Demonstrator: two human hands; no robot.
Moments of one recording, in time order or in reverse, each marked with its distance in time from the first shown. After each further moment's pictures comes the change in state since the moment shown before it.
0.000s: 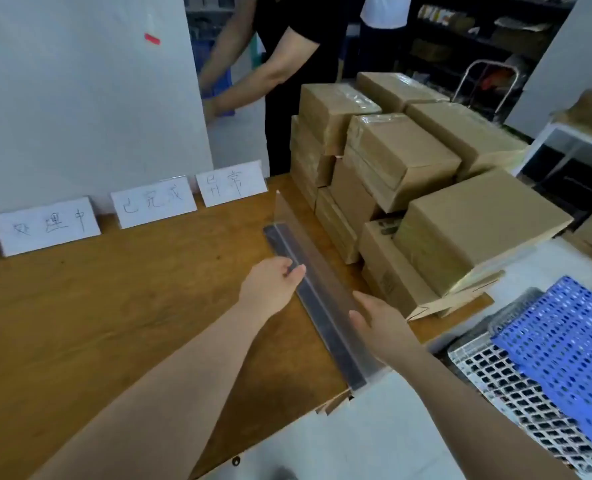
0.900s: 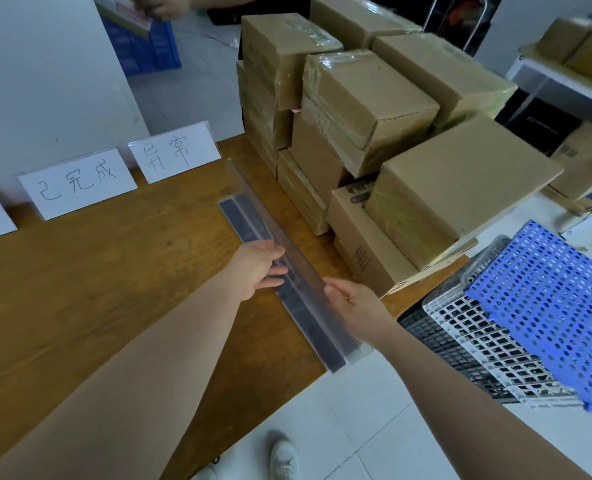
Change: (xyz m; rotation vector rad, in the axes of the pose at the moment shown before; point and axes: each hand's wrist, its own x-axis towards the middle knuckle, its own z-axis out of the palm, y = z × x) left_hand 0.055 0.015 0.044 -0.830 -0.302 -0.460; right_hand 0.027 0.029 0.014 0.317 -0.103 0.085
